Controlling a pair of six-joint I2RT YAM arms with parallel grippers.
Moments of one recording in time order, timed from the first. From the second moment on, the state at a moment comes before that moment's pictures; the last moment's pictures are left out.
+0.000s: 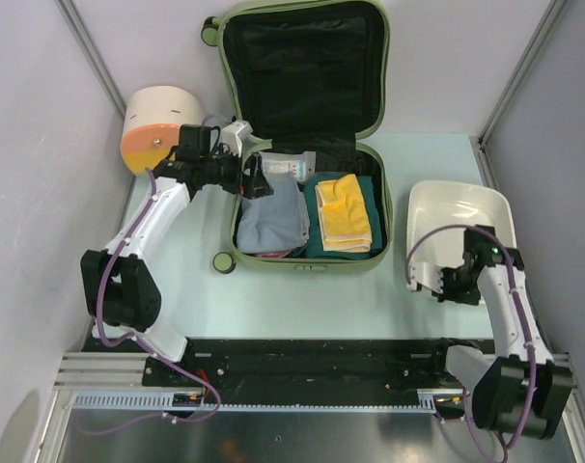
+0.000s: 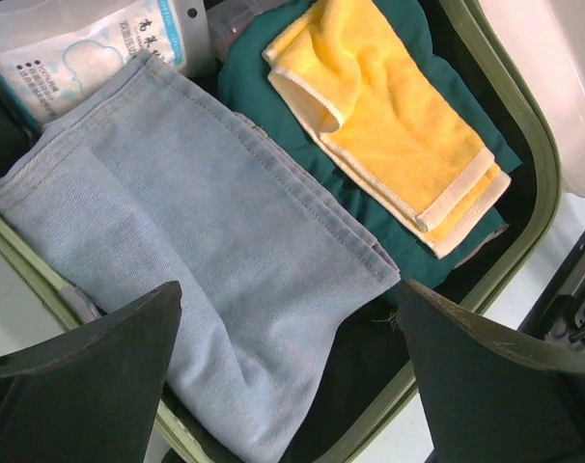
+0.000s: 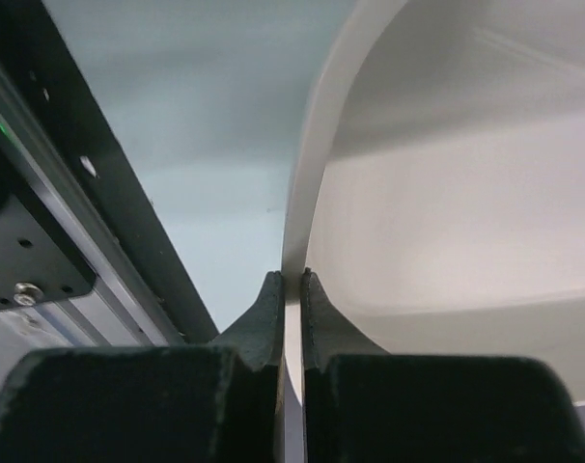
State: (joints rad) left arm -0.20 1.61 1.45 -0.55 0.63 0.03; right arm -0.09 1.06 0.80 -1.17 -0.13 -1.50
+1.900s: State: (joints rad) left arm -0.37 1.57 1.17 0.11 0.55 0.04; right arm 0.26 1.93 1.52 -0.35 -0.29 0.10
